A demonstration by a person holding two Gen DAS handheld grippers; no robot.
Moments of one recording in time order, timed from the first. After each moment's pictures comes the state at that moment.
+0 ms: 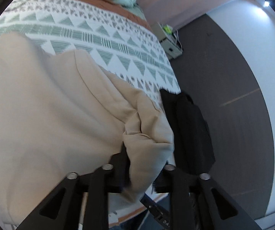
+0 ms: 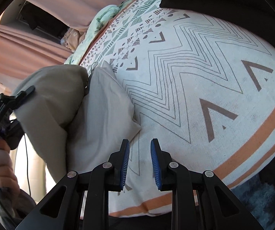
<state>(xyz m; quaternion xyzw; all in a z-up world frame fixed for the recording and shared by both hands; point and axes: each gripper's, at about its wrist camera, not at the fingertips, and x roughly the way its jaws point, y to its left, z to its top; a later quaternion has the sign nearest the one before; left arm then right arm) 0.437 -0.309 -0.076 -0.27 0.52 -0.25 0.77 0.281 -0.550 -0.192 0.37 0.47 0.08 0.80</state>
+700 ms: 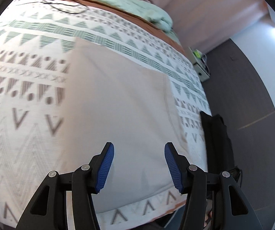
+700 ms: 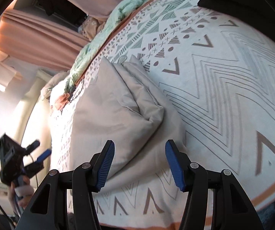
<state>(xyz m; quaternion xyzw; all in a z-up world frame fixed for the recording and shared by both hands) 0.372 -0.124 -0.082 -0.29 0.48 -0.11 0.82 0.349 -0.508 -0.179 0.34 0.47 0.15 0.80</state>
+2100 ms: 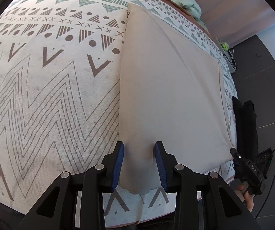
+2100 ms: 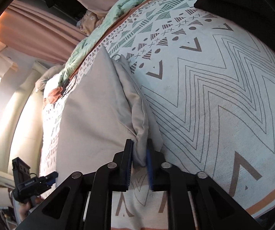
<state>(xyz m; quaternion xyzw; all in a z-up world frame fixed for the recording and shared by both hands) 0.322 -0.113 -0.163 -0.27 0.54 -0.05 0.79 0.344 -0.537 -0.183 0.30 0.48 0.14 0.81</state>
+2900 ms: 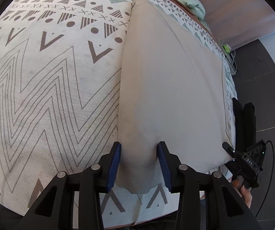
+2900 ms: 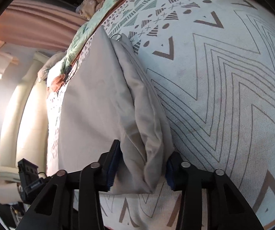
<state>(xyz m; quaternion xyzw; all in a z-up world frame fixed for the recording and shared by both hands) 0.321 -0.119 -0.179 -0.29 0.55 -0.05 0.78 0.373 -0.521 -0.218 0.34 0.52 0.18 0.76</state>
